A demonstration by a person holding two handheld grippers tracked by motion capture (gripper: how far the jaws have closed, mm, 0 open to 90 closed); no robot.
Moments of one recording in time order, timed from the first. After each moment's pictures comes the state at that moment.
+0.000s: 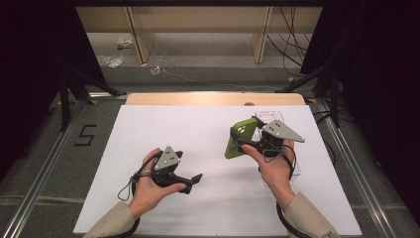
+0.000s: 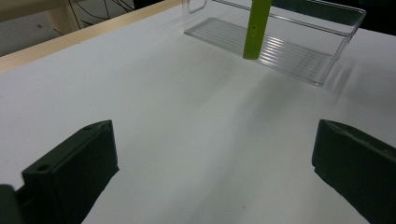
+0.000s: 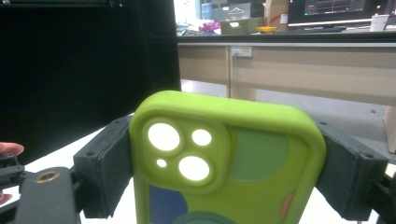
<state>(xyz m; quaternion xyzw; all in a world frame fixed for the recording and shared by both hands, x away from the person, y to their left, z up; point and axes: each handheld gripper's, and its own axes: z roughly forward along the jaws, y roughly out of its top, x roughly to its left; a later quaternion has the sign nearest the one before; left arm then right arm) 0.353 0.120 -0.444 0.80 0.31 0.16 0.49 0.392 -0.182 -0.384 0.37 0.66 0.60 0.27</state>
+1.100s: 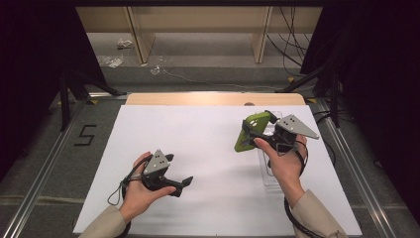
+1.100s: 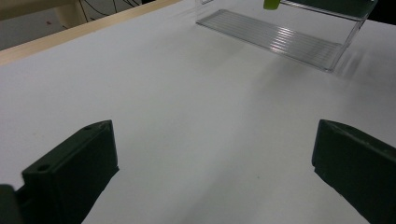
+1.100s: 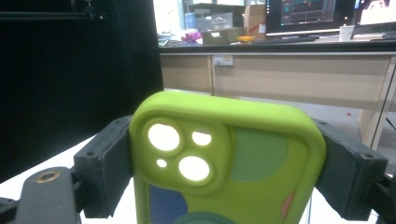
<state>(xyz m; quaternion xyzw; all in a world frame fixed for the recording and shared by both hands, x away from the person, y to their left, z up) 0.347 0.144 -0.452 0.80 0.32 0.17 0.49 0.396 -0.208 -0.371 0.39 0.64 0.60 0.30</state>
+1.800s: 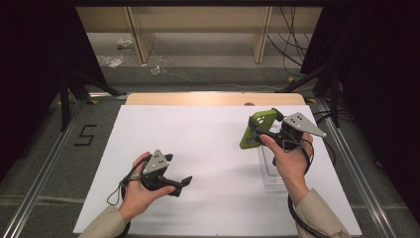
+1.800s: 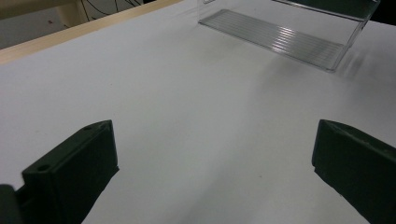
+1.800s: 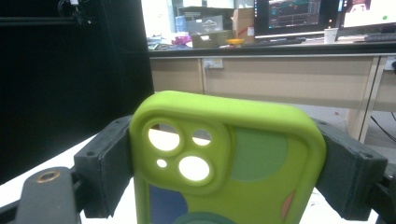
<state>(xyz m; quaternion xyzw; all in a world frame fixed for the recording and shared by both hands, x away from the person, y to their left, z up) 0.347 0.145 -0.453 0.79 0.32 0.17 0.49 0.399 -0.221 -0.367 0.40 0.62 0.59 0.31</state>
